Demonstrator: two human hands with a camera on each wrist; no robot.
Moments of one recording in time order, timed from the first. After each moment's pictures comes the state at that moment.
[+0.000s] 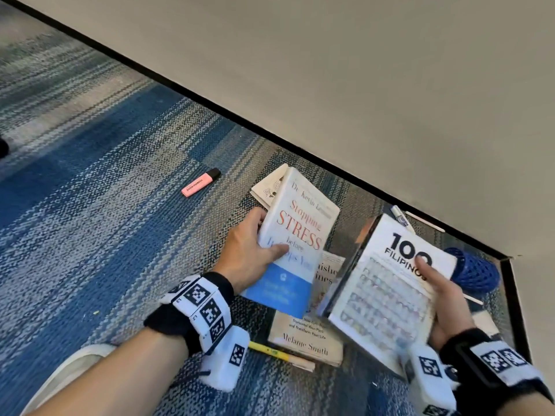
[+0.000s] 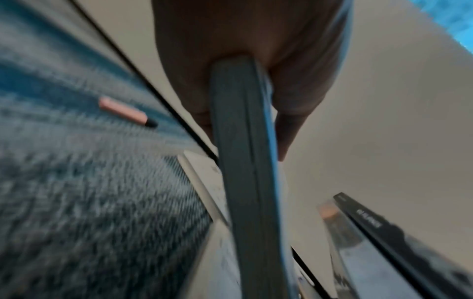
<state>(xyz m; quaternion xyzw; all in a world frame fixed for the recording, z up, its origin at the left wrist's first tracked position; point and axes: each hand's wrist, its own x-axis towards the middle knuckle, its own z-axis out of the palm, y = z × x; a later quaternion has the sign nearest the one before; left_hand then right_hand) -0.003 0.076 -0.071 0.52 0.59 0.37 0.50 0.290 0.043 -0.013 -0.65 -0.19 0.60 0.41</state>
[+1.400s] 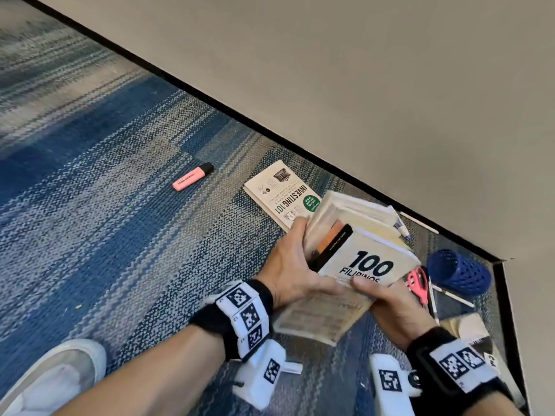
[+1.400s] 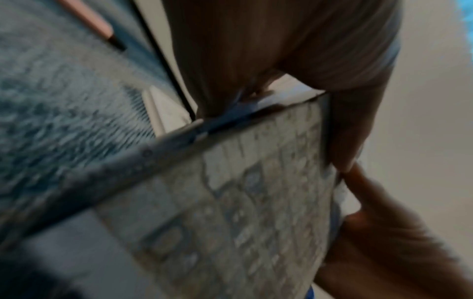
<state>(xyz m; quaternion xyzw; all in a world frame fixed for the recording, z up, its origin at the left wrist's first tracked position) 0.068 0.067 -0.066 0.53 0.46 0.41 0.59 0.271 0.044 -0.050 -0.54 -0.41 0.63 0.39</state>
